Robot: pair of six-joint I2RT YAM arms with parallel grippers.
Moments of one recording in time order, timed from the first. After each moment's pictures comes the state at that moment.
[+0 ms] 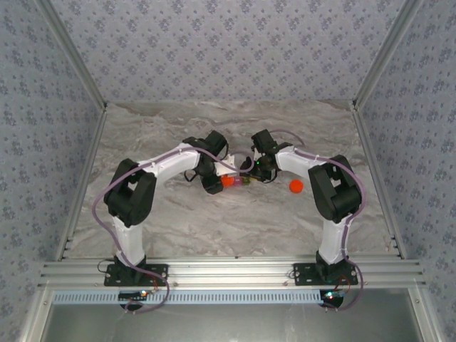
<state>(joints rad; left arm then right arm) -0.66 1.92 1.43 -0.88 0.09 0.59 0.48 1.91 1.23 -0.48 -0.30 0.60</state>
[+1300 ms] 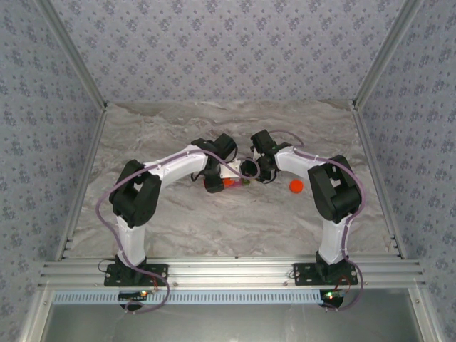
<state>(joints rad) -0.73 1.95 1.48 -0.91 -0.10 0.67 0.49 1.91 1.23 -0.48 -0.30 0.60</state>
